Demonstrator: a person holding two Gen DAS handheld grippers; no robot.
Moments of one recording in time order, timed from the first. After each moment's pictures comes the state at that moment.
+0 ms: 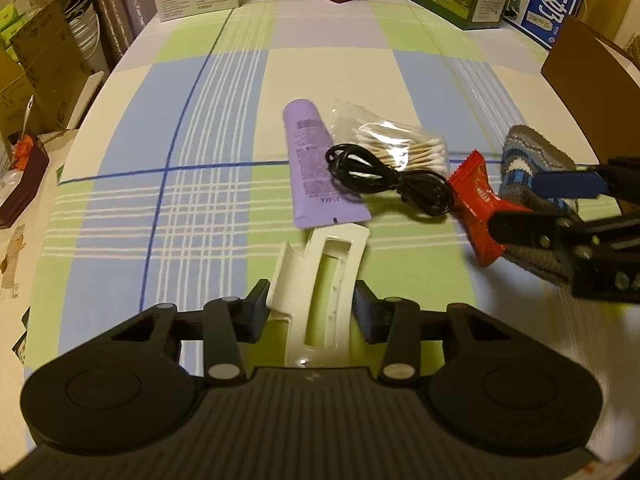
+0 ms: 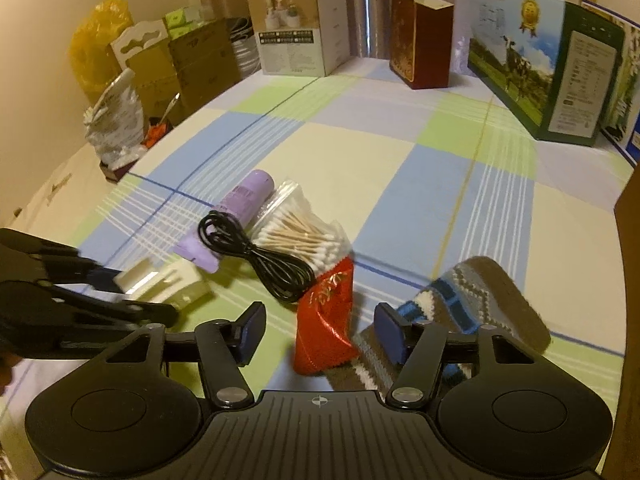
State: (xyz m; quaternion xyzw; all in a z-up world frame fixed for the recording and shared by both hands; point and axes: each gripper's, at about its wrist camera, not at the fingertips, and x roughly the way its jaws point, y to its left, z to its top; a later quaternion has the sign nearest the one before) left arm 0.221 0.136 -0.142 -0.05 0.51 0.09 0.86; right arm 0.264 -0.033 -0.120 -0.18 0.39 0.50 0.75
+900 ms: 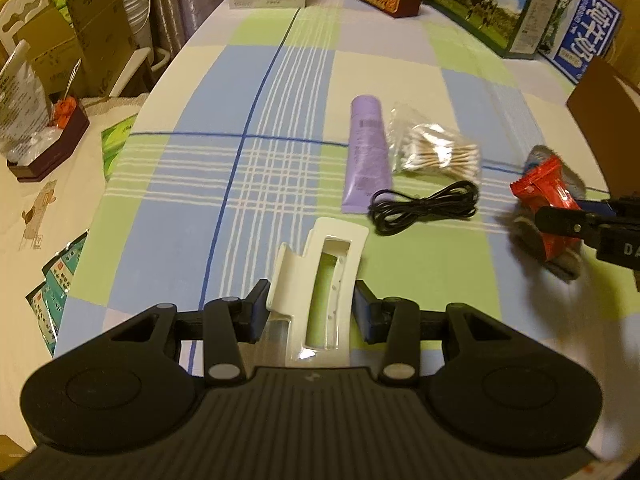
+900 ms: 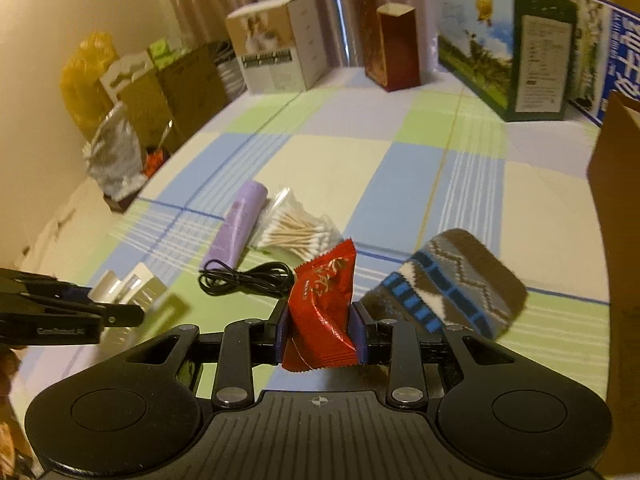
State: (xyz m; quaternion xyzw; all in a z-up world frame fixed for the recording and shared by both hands) left arm 0.172 0.153 -0.118 -0.10 0.49 0.14 0.85; right arm 0.255 -0.077 -0.095 -0.12 0.41 0.48 0.77
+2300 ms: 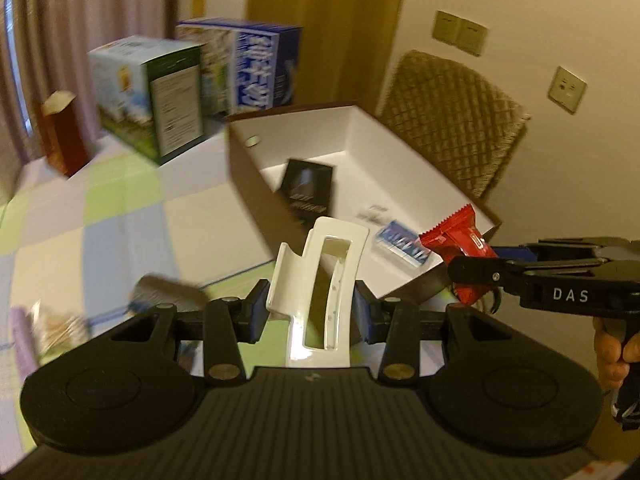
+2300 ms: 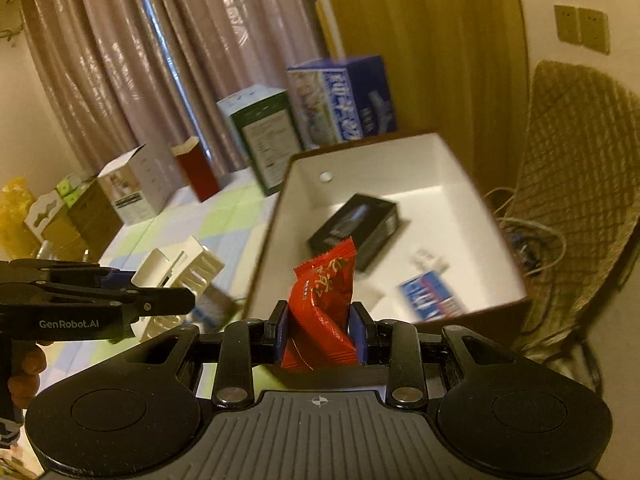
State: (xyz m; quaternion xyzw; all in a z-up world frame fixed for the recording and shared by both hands) left arm 0.243 -0.153 -0.003 0.00 0.38 -0.16 0.91; right arm 0.322 -0.385 0.018 0.01 0.36 0.34 0.87
